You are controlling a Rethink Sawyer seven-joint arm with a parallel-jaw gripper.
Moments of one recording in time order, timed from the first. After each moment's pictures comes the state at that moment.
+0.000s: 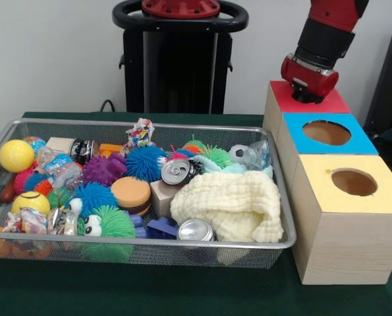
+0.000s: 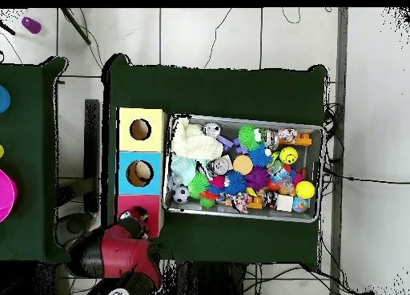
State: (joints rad) arm 0.56 -0.52 -0.40 1.98 0.32 0.13 2.62
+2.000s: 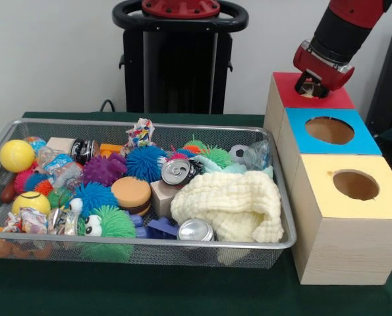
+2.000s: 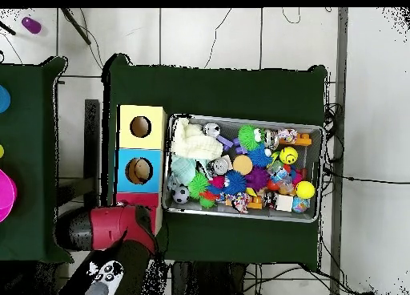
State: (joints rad) arm 0.47 -0.56 -0.35 1.77 0.13 0.59 2.61
